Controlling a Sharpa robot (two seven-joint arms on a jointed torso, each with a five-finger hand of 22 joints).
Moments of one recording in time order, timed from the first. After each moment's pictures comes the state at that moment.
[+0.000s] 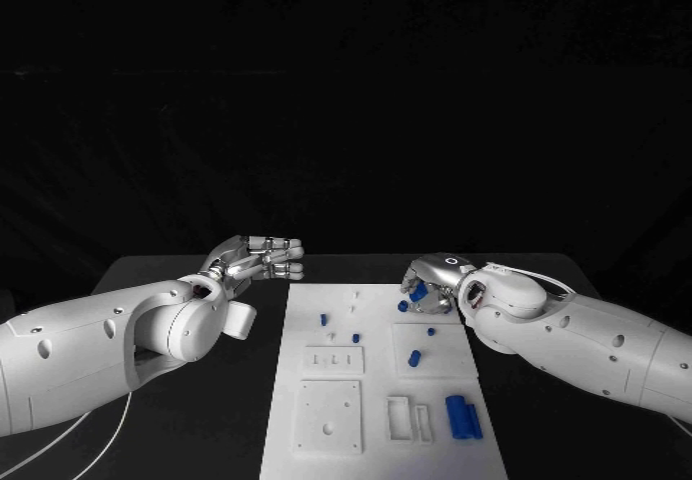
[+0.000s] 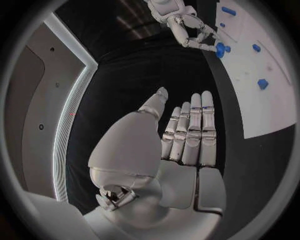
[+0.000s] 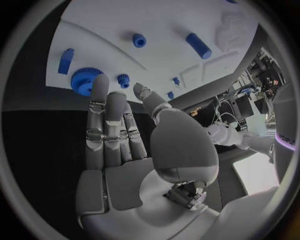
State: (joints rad) left arm 1.31 -0.83 -0.19 1.48 0.00 -0.30 0.35; left_hand 1.38 -0.03 0.10 -0.06 0.12 0.95 0.16 0.06 0.06 1.09 0.14 0.05 0.06 1.23 0.10 0.07 0.08 0.11 1.03 0.09 0.31 0.12; right arm 1.07 -0.73 0.11 1.31 -1.76 -0.20 -0.11; right_hand 1.25 -0.13 0.34 -0.27 0.27 1.10 0.12 0.06 0.07 1.16 0.09 0.05 0.06 1.45 -0.01 0.88 0.49 0.15 1.45 -0.04 0.43 0.30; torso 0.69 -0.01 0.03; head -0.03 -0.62
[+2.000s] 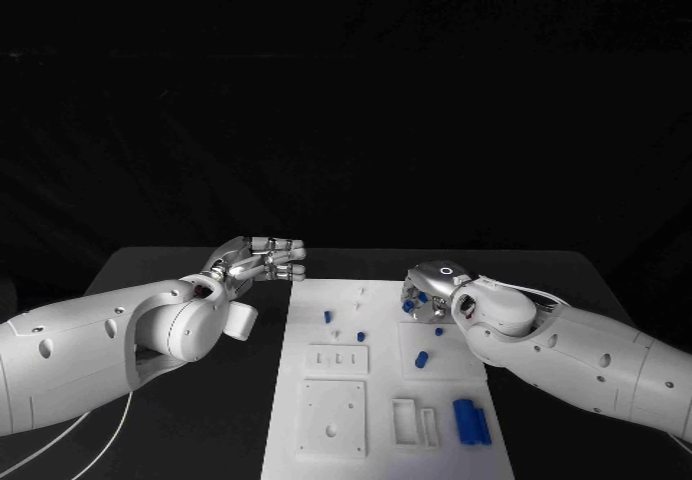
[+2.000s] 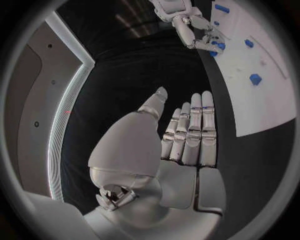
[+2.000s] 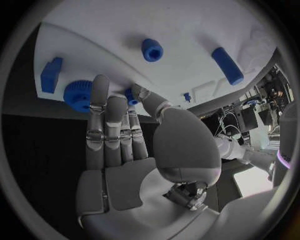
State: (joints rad) left arm 1.33 -0.83 -0.19 1.47 0.00 -0.29 0.34; left_hand 1.38 -0.03 0.09 -0.06 0.11 0.91 0.16 0.06 0.06 1.07 0.14 0.05 0.06 1.23 0.10 0.07 0.08 0.10 1.03 0.09 0.32 0.11; right arm 1.04 -0.69 0.11 1.31 -1.89 -0.24 -0.21; right_hand 1.25 -0.13 0.59 -0.24 0.14 1.26 0.08 0.06 0.08 1.38 0.02 0.06 0.06 1.44 -0.06 0.95 0.51 0.11 1.44 -0.08 0.47 0.47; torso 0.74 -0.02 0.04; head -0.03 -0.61
